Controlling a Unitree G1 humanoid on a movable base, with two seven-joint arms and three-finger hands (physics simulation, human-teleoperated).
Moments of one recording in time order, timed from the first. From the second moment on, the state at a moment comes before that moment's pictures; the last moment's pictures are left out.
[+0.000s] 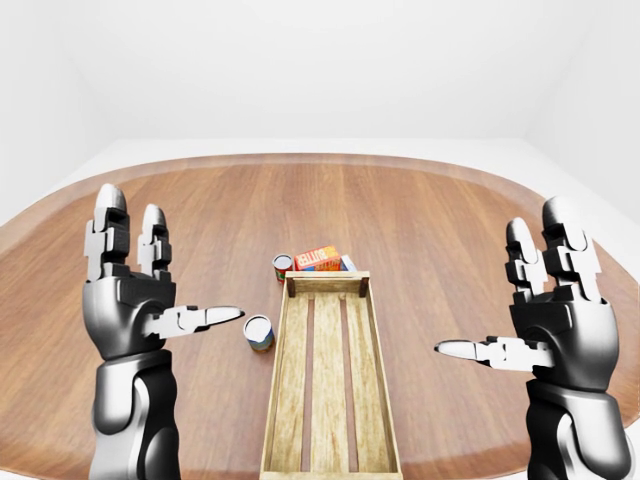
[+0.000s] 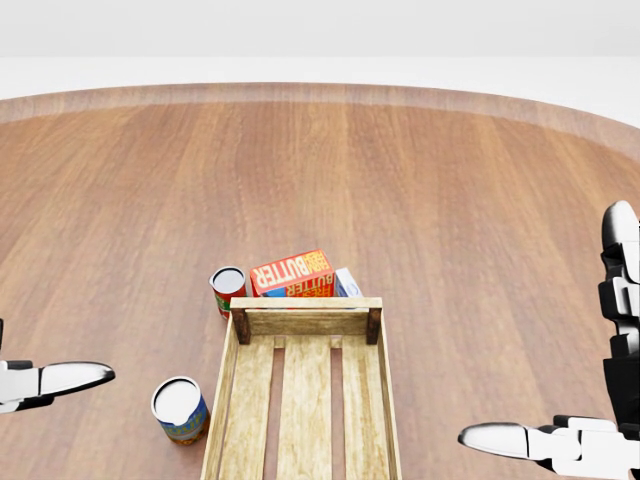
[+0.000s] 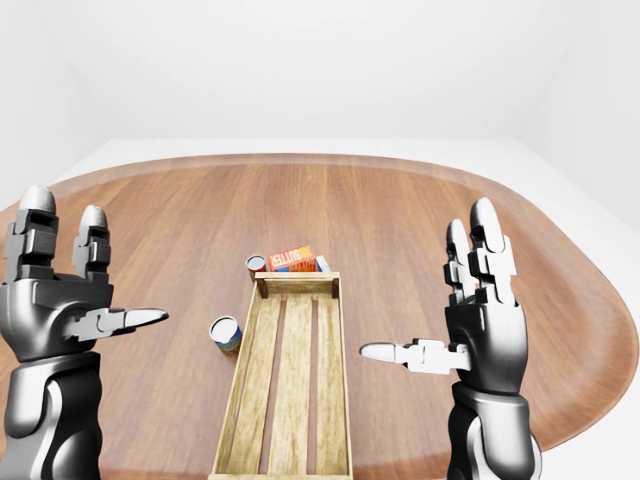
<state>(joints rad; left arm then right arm) 0.06 0.05 0.28 -0.61 -0.36 0.09 -0.06 0.26 0.05 -0.26 -0.81 0.10 0.09 0.20</state>
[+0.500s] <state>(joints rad) 0.05 0.09 0.28 -0.66 -0.28 0.09 -0.12 0.26 0.05 -0.28 -0.83 0.12 0.09 0.19</state>
